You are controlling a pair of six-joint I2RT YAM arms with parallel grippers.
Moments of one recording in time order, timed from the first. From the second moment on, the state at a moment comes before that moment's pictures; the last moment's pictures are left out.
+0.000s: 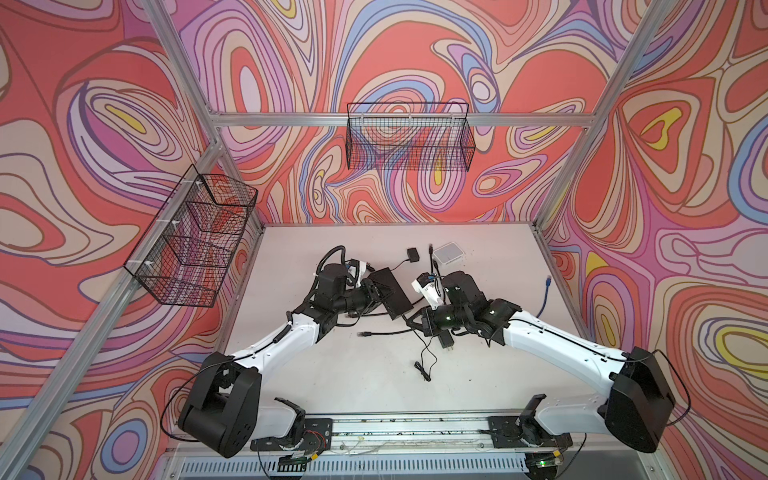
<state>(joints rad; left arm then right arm) -0.43 1.34 0.75 0.14 0.65 -1.10 0.71 1.34 0.95 -0.33 -0.45 0.44</state>
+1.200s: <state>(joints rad) -0.45 1.50 0.82 0.01 0.63 -1.06 0.69 1.23 0.82 -0.21 -0.34 0.45</state>
